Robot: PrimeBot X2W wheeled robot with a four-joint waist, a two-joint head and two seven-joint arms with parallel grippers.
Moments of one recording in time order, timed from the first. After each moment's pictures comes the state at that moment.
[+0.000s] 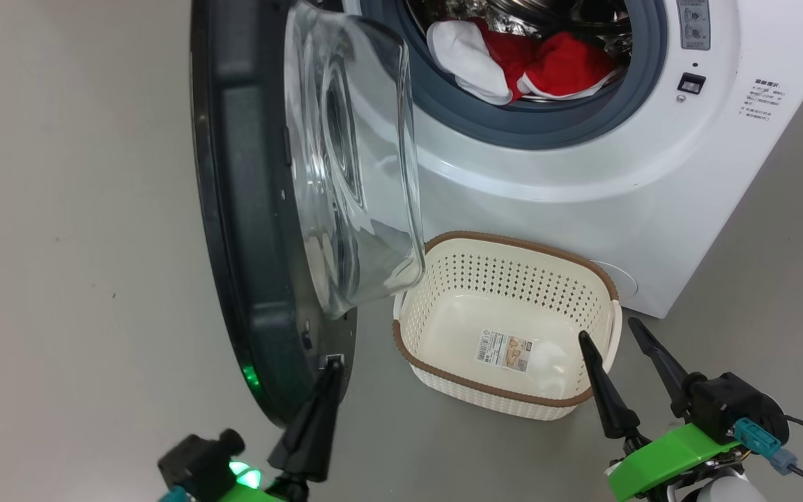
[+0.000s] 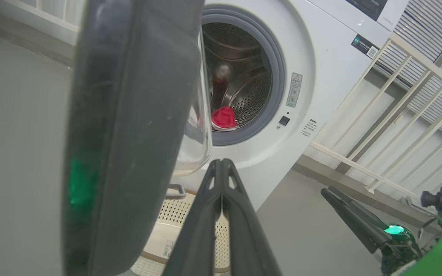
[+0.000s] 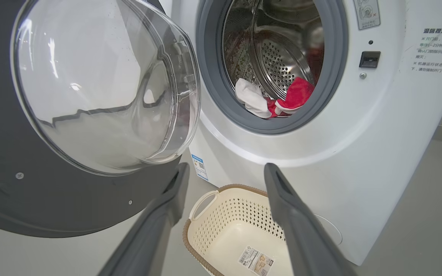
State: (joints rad) left arm -0.09 0.04 -0.34 0.12 -0.57 -0.10 -0.26; right arm -0.08 -0.07 0.11 0.28 0.25 0.12 -0.26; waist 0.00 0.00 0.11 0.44
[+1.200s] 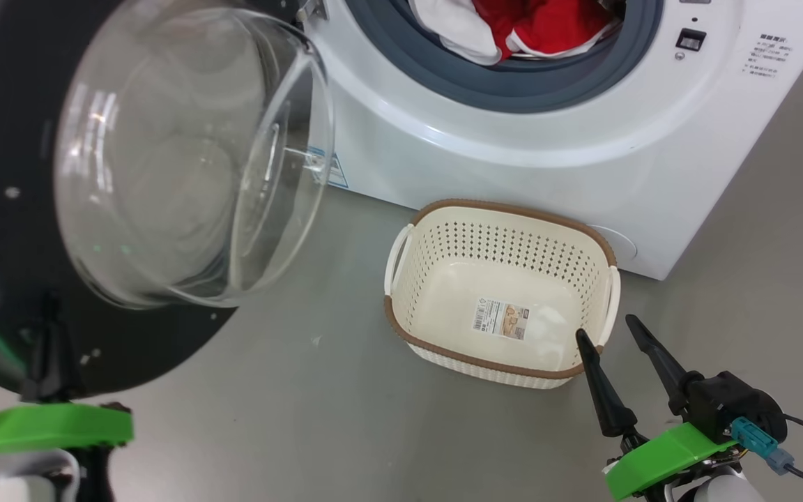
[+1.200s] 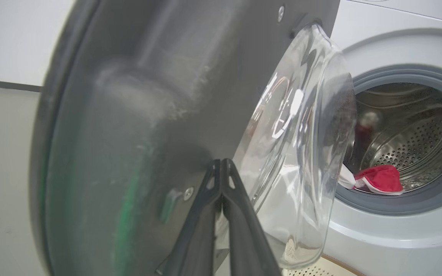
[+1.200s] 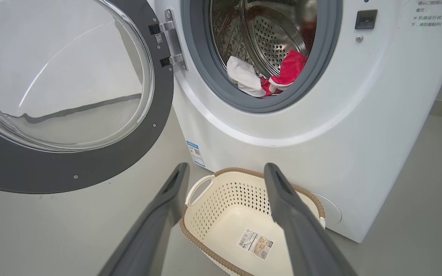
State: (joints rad) left arm -0.28 0.03 0.25 0.38 -0.42 -0.13 -0.26; right arm -0.08 -0.06 0.11 0.27 0.24 0.12 -0.26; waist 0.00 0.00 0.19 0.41
